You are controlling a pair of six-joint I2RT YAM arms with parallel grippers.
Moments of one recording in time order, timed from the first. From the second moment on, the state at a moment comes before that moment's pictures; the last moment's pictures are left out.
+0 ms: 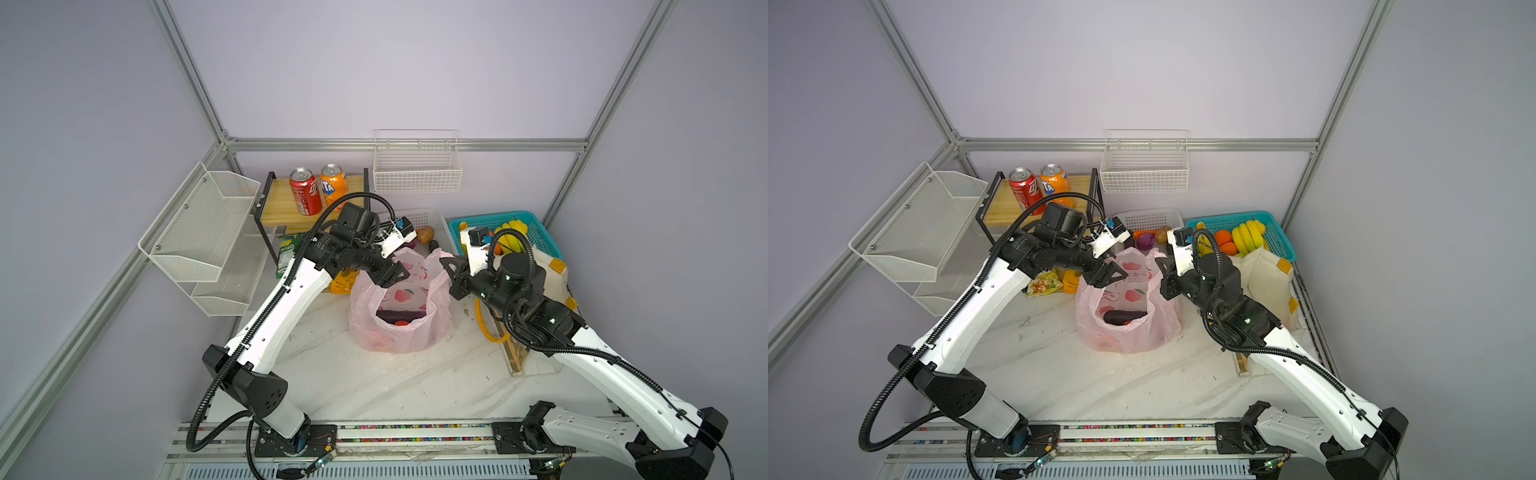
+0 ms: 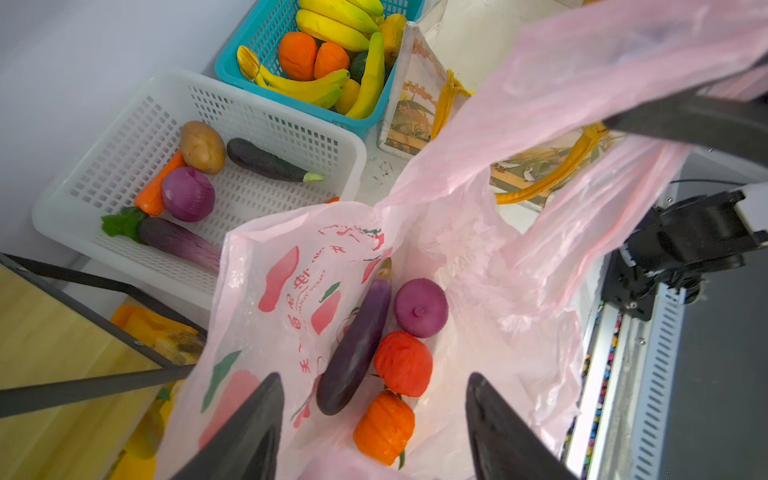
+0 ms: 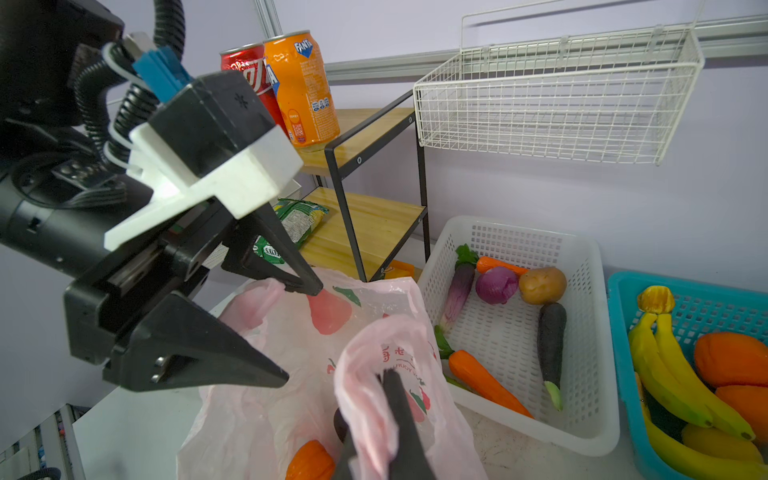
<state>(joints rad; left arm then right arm) -0.52 1.60 1.89 -1.09 0.37 0.33 0.72 1.09 1.15 -0.22 0.03 0.18</state>
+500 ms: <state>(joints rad) -0.47 1.24 1.53 -0.60 0.55 -0.01 0.72 0.99 1.17 -0.32 0.18 0.16</state>
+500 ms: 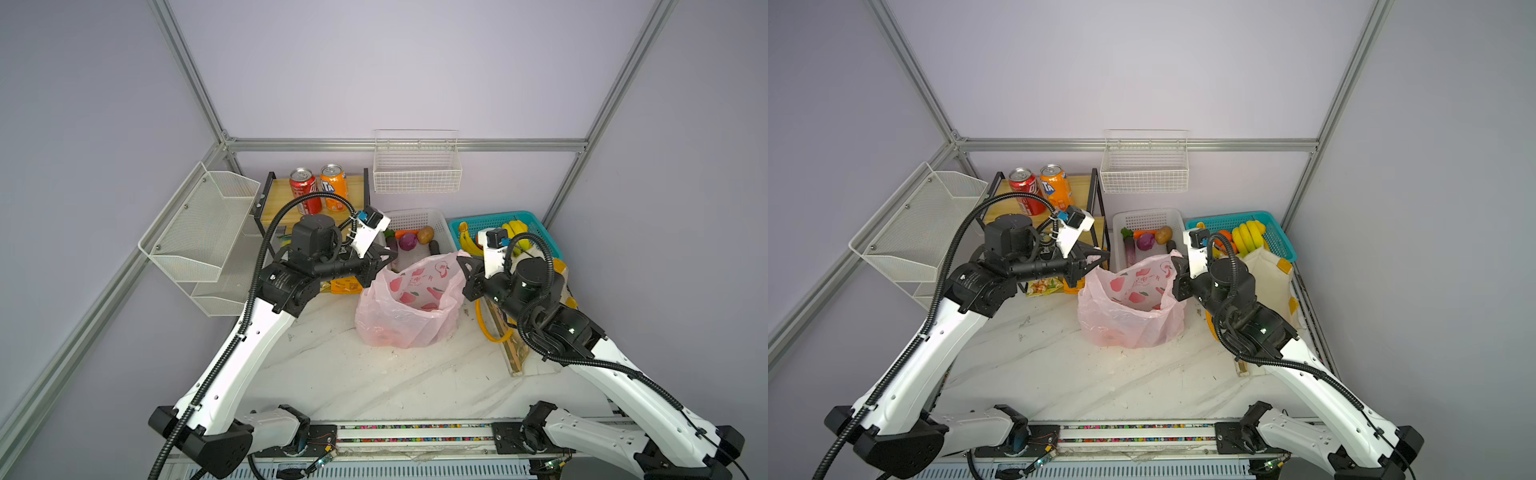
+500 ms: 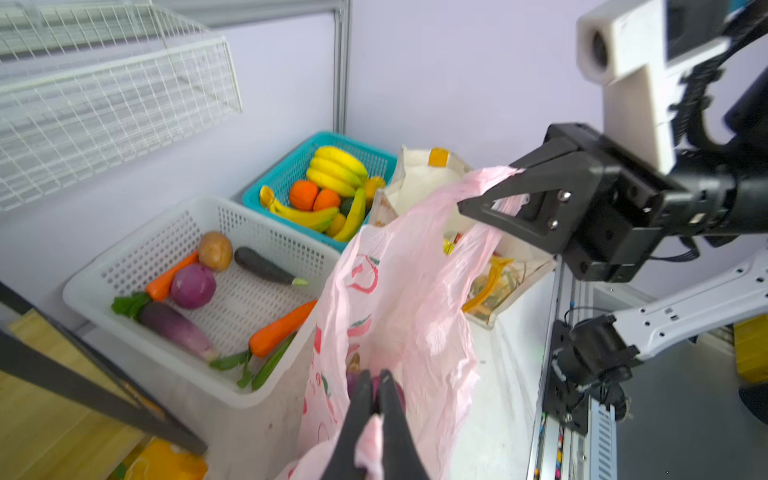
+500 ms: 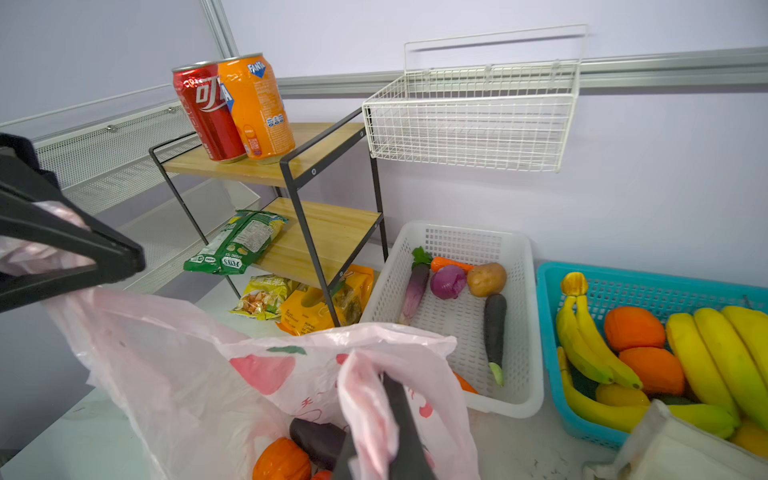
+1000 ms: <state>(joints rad) -0.47 1.18 1.25 -0.30 0.49 -0.30 0.72 1.17 1.30 -0.40 0.37 0.10</state>
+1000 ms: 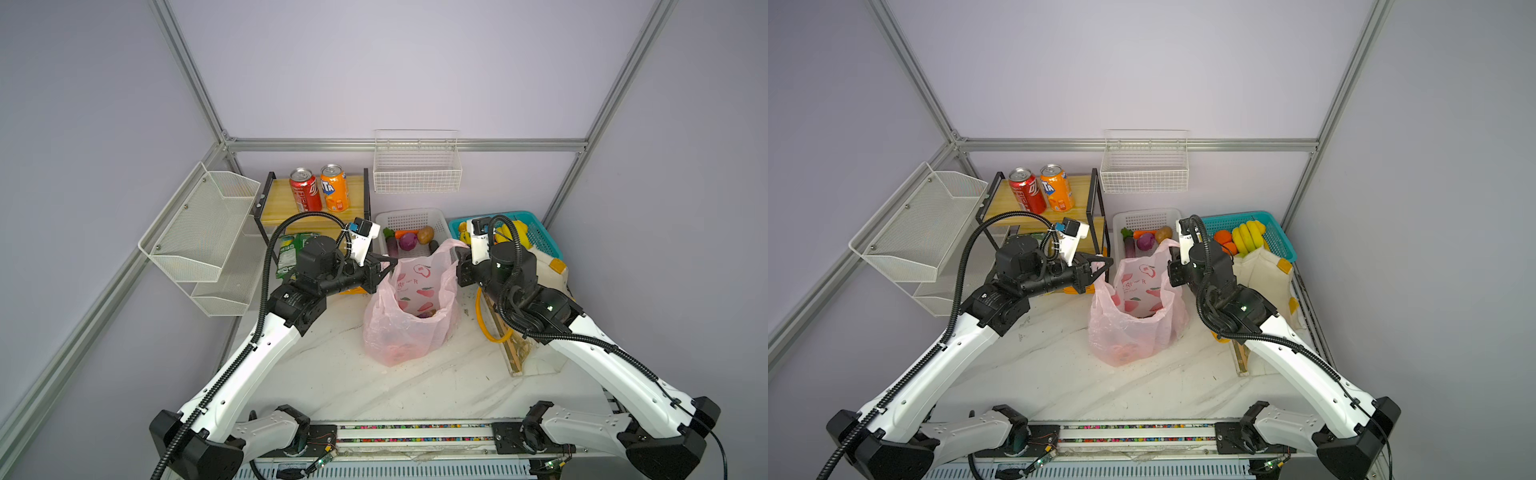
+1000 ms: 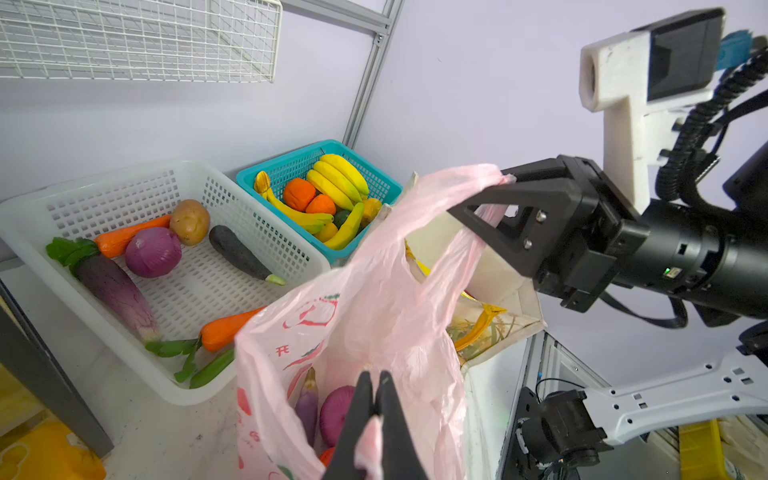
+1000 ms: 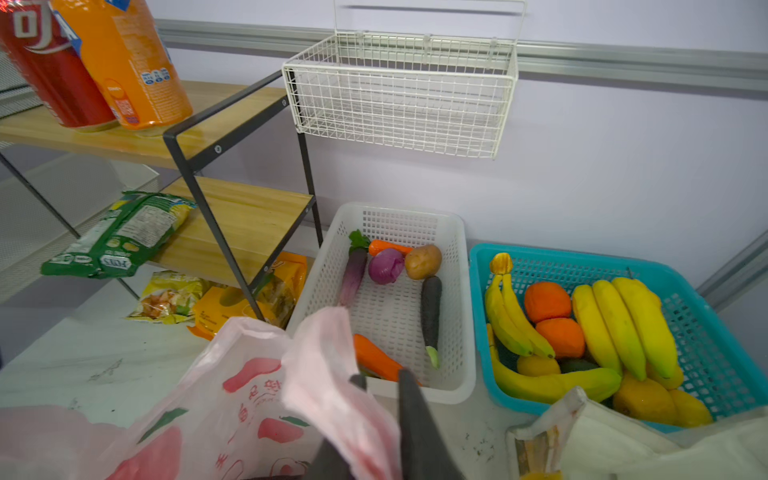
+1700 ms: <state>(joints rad) -0.47 1.15 1.24 -0.26 0.46 -0.34 1.07 1.09 1.13 -0.05 0.17 -0.16</state>
